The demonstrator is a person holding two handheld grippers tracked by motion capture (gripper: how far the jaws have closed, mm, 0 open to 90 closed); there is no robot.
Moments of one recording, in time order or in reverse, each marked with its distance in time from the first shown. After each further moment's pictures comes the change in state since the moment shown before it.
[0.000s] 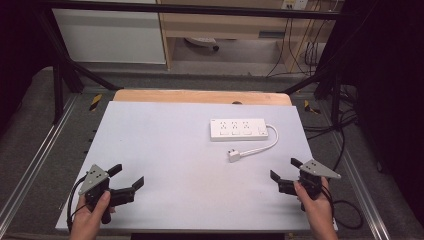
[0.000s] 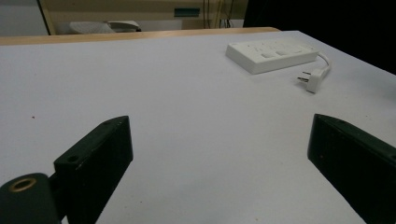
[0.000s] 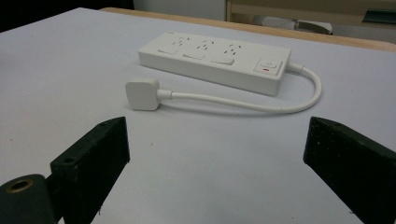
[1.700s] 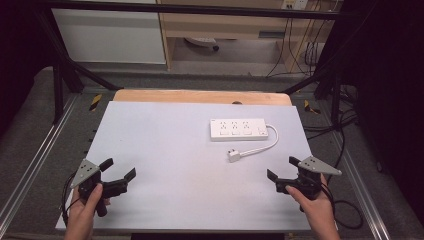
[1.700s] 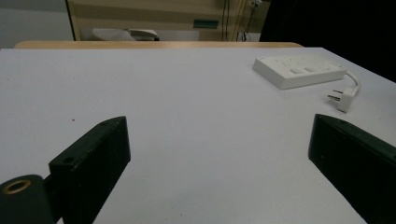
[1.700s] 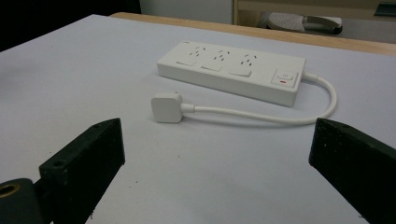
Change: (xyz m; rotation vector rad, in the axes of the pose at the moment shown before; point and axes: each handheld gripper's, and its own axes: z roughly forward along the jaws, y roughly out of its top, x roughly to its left) left arm 0.028 0.000 0.003 -0.048 0.061 -0.048; right arm 0.019 0.026 -0.010 0.022 0.024 0.030
